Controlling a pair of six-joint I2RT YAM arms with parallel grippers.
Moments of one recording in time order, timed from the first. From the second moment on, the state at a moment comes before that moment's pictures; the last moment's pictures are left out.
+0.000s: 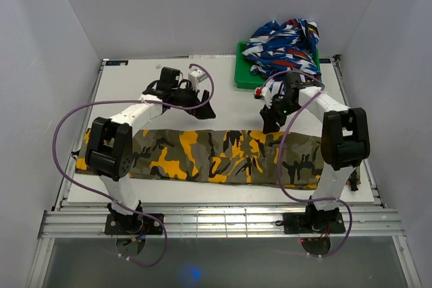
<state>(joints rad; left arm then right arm) -0.35 1.77 1.28 -0.26 0.73 0.10 0.19 1.86 1.35 -0.81 -0.67 -0.89</state>
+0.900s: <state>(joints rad) -0.36 1.95 1.48 -0.25 0.78 -0.09 0.42 1.31 0.79 -0.48 -0.56 -0.98</state>
